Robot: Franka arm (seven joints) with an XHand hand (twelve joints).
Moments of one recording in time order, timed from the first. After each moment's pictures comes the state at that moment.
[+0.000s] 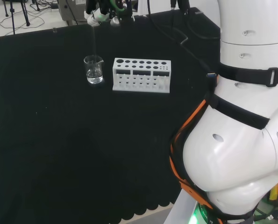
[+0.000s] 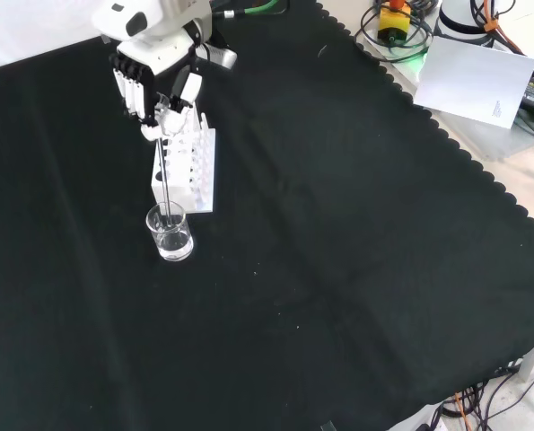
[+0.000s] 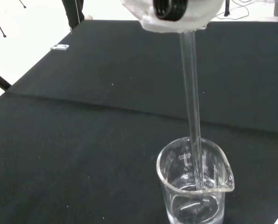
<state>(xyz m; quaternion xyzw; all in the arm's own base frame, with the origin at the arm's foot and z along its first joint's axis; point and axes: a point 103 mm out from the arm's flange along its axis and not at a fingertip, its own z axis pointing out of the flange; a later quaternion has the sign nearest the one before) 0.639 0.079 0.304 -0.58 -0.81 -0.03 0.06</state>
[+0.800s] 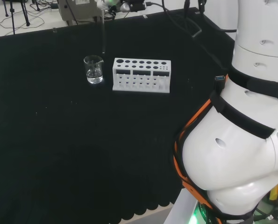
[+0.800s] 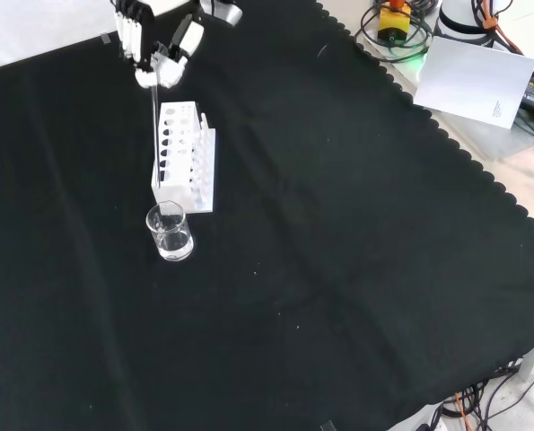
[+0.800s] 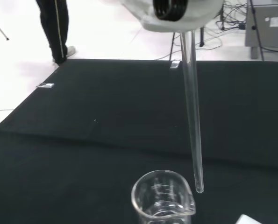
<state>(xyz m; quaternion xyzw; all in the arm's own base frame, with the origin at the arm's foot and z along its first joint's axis) 0.613 0.042 0.358 -0.61 -0.79 -0.05 0.04</state>
